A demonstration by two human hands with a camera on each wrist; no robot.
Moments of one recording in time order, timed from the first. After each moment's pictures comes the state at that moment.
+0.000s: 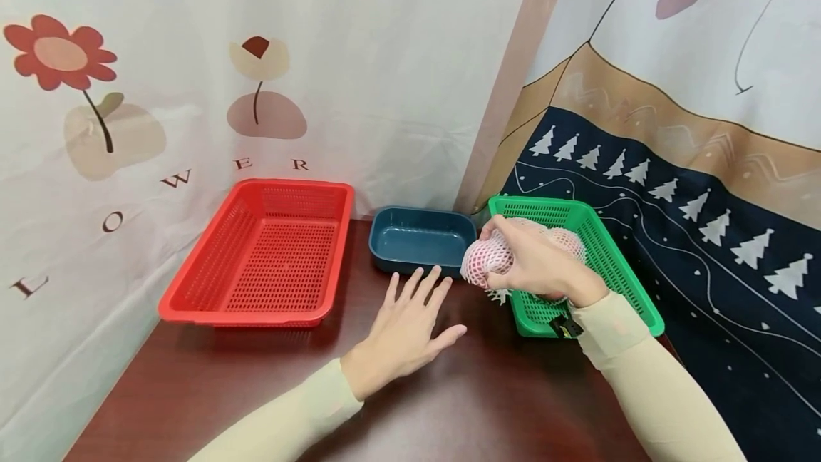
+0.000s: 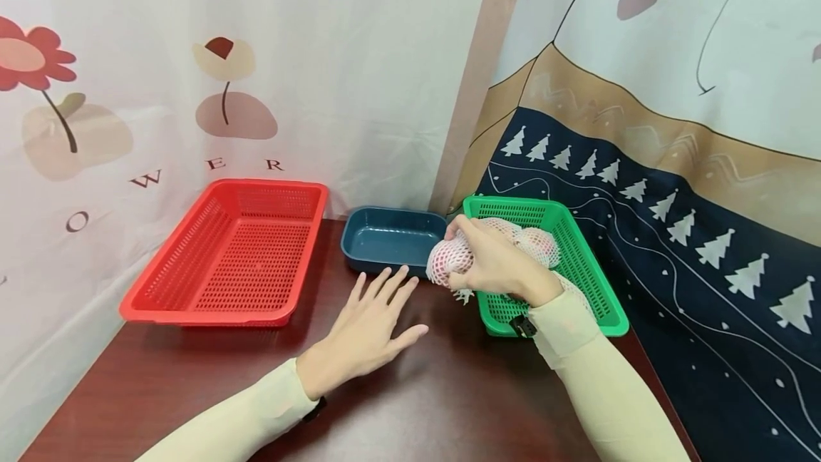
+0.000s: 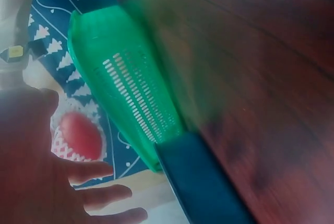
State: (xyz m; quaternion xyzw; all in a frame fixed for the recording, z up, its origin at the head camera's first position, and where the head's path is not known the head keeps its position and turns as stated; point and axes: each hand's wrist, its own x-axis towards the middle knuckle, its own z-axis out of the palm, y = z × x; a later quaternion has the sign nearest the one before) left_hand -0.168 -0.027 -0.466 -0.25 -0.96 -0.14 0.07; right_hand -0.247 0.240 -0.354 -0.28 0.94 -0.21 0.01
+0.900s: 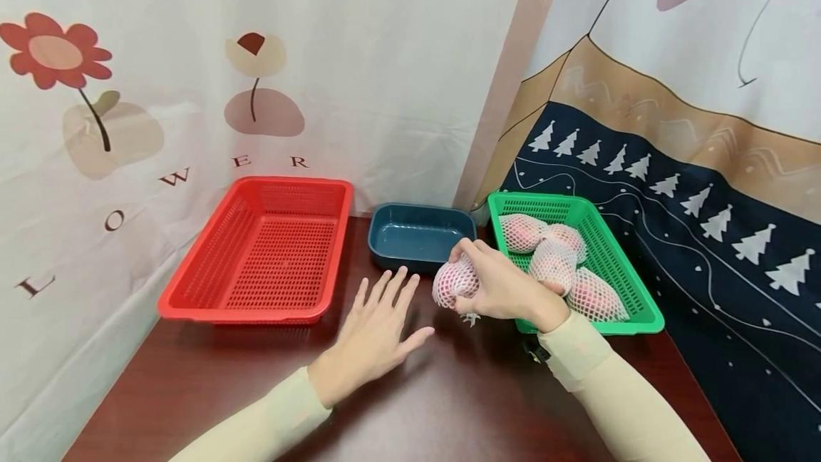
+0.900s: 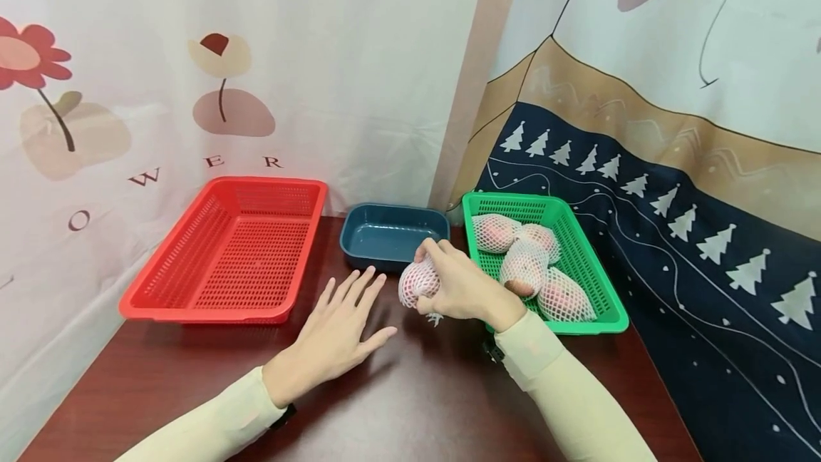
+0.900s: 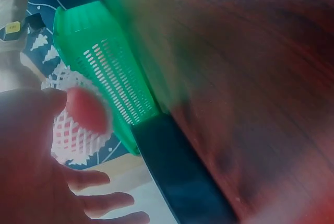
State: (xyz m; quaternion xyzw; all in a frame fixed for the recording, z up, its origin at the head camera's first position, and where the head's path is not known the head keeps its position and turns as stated) left_hand -0.159 -0.068 -0.478 -0.22 -0.96 -0.11 0.11; right_hand -0.224 0.198 -0.394 -0.28 0.93 -0.24 0.03
